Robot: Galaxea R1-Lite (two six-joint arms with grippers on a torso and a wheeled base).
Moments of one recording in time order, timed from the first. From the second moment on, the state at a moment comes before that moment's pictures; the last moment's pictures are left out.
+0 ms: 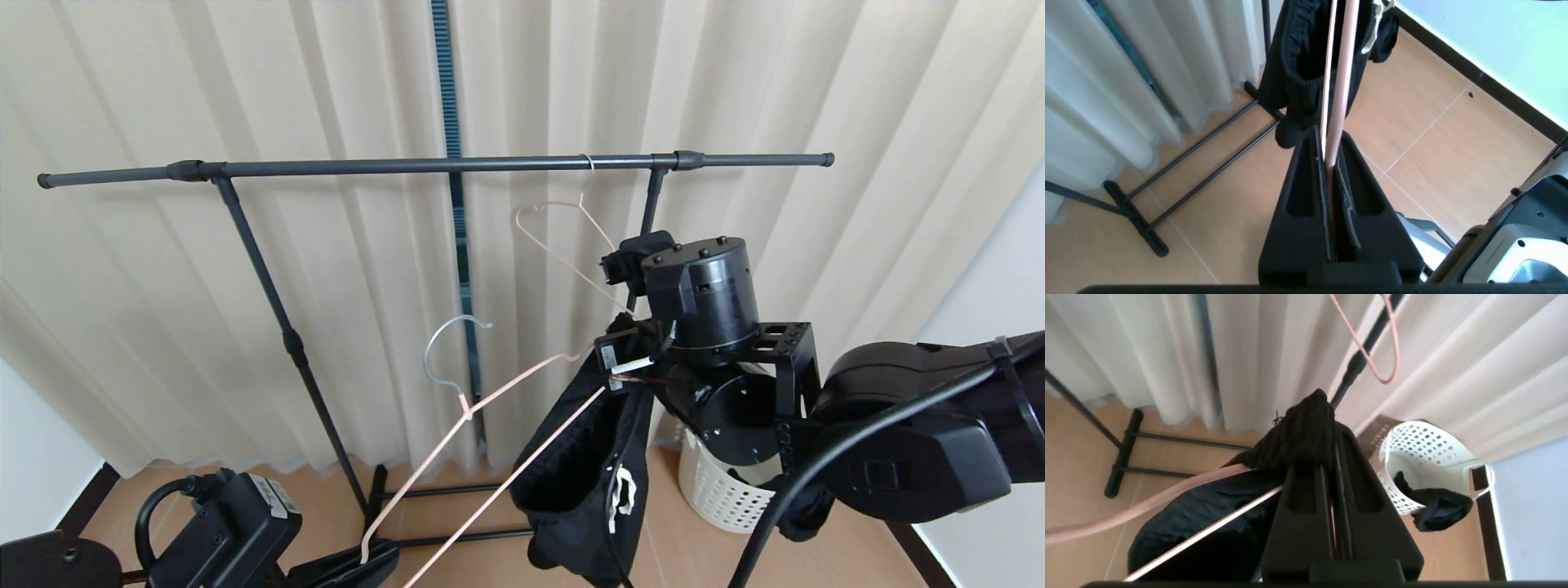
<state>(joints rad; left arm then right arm) -0.79 1.36 -0.07 -0.90 0.08 -0.03 0.80 1.86 -1.11 -0.29 -0.70 0.12</state>
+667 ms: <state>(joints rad) -0.74 1.37 -0.07 -0.90 0.08 -0.03 0.93 1.83 -1.08 -0.30 -0.73 0.12</state>
